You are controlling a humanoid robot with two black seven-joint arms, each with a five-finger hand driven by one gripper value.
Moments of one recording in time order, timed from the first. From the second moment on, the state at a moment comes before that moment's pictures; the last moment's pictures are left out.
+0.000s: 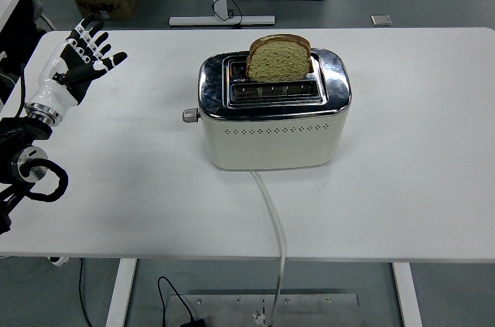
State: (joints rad) left arm -0.76 0.46 -0.51 -0.74 0.07 -0.16 -0.52; right arm 0.04 0.00 0.29 0.08 -0.32 0.06 0.09
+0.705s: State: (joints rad) left arm -0.76 0.39 -0.59 -0.58 -0.12 -0.22 -0.52; right arm 0.04 0.00 0.28 0.08 -0.32 0.06 0.09
